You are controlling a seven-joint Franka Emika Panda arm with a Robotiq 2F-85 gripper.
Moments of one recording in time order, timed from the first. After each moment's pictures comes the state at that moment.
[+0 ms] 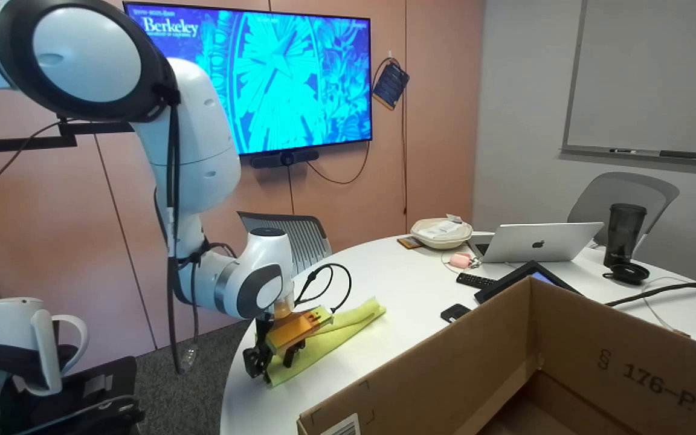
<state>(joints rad) 0.20 0.82 0.20 -2.13 -0.42 2.89 -1.16</state>
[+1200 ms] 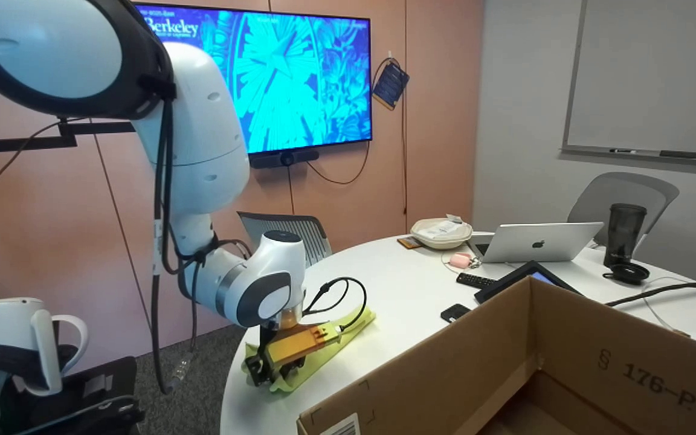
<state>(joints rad) 0.01 0.80 0.31 -2.18 -0.39 2.84 -1.16</state>
